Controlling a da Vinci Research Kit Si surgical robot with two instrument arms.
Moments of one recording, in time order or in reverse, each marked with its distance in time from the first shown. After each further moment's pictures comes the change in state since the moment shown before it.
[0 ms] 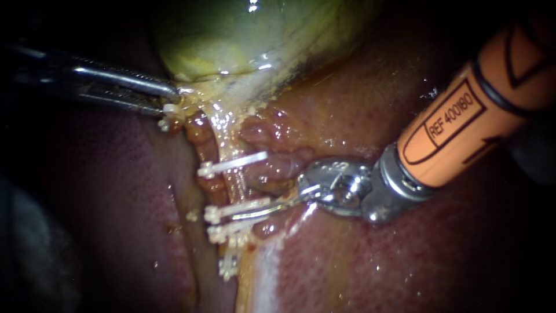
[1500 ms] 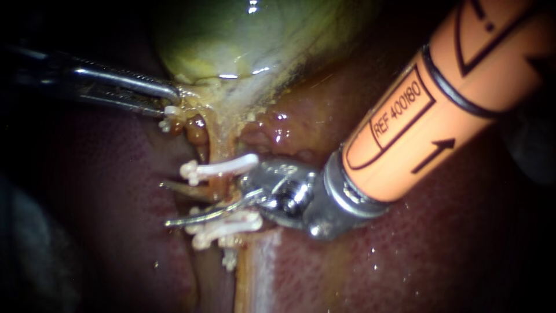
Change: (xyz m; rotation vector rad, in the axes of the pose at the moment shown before) right arm 0.006 -0.005 0.004 0.122 0.170 -0.001; left arm 0.000 0.000 0.000 0.002 0.001 -0.002
